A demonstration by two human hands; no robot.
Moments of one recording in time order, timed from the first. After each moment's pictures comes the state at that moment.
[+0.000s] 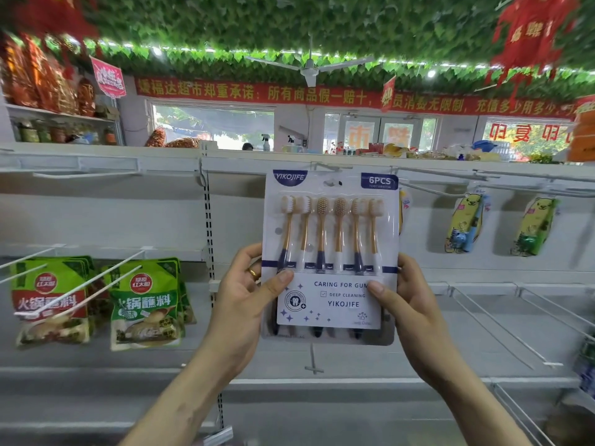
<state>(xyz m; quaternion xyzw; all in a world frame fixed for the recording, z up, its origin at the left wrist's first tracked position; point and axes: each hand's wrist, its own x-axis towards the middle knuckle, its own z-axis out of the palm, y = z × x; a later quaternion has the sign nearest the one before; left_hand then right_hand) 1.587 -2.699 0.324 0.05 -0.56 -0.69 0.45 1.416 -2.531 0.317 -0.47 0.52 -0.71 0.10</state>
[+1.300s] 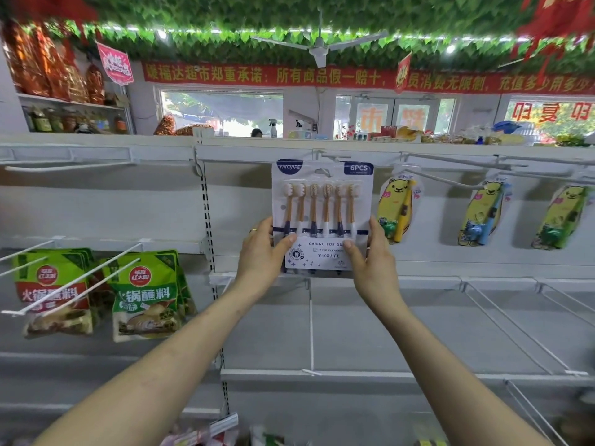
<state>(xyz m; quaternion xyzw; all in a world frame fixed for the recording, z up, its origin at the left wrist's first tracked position) 1.481 -2.798 0.319 0.25 -0.78 -0.35 0.46 1.332 -2.645 0.307 -0.38 0.73 -0.56 -0.10</state>
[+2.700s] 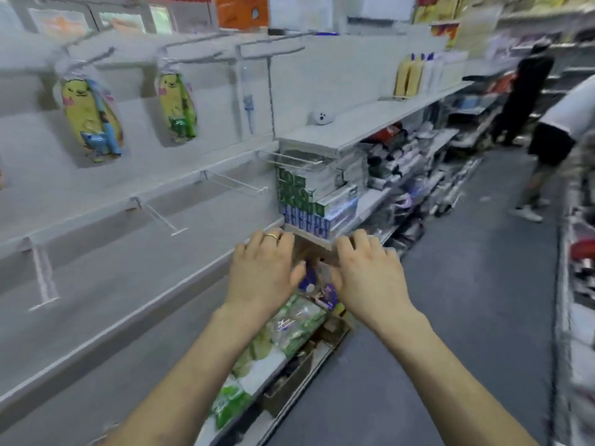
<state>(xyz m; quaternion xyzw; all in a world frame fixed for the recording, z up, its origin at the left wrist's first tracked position) 1.308 -2.270 0.213 -0.11 -0.97 -0.01 0.22 1.321 -2.089 0.204 -0.06 0.97 0.00 -0.22</state>
